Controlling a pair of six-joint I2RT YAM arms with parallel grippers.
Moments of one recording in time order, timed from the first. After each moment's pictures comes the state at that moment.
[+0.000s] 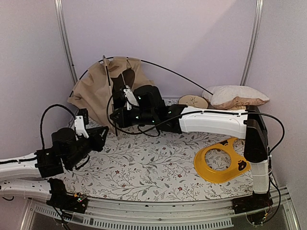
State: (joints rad) left arm -1.00 0.73 0.43 0.13 -0.59 -0.49; right arm 1.09 2.11 1.83 0.00 -0.10 0.51
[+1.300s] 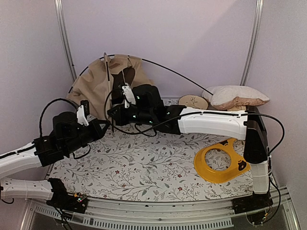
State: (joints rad) left arm -0.84 0.84 0.59 -0.02 -0.32 -0.76; right arm 1.10 2.12 1.85 0.04 -0.04 0.48
